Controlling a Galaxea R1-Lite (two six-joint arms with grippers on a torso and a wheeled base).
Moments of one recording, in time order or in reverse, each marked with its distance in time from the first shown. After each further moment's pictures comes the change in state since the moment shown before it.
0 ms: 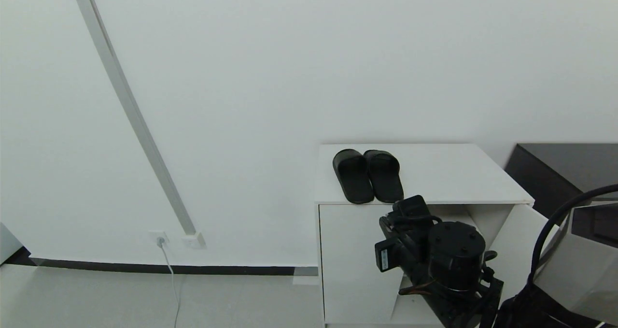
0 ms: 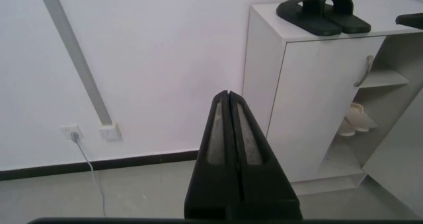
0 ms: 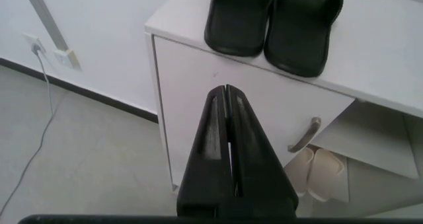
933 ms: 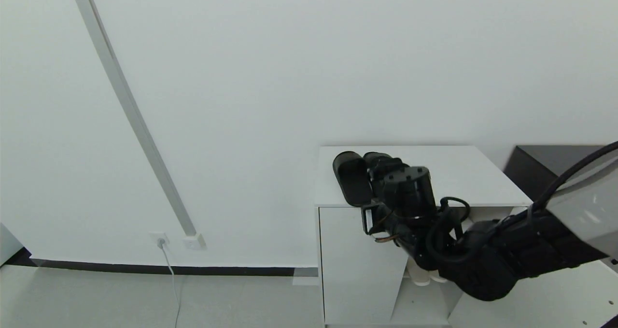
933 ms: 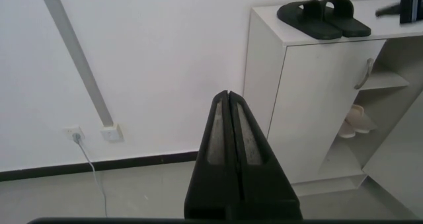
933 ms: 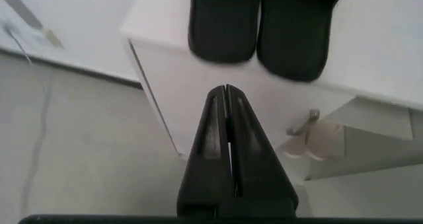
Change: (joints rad) left arm 0.000 0.000 0.000 0.000 0.000 0.002; right arm -0.052 -0.047 -0.493 0.787 -0.023 0.199
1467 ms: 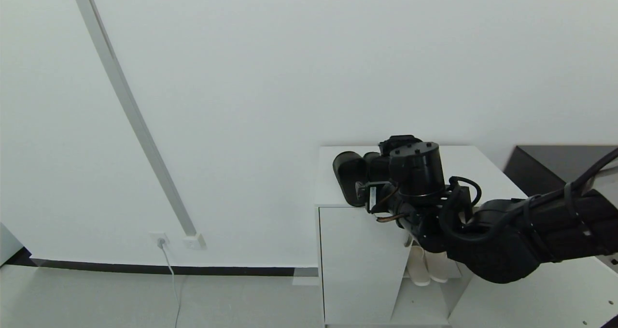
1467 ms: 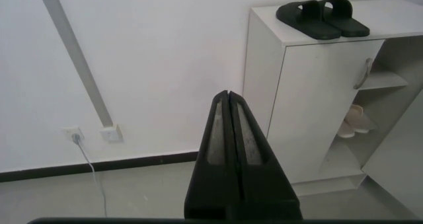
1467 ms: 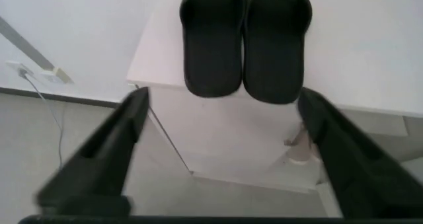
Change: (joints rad) left arm 0.000 0.000 0.000 0.000 0.000 0.000; right arm 0.008 -0.064 -0.053 0.079 -0.066 0.062
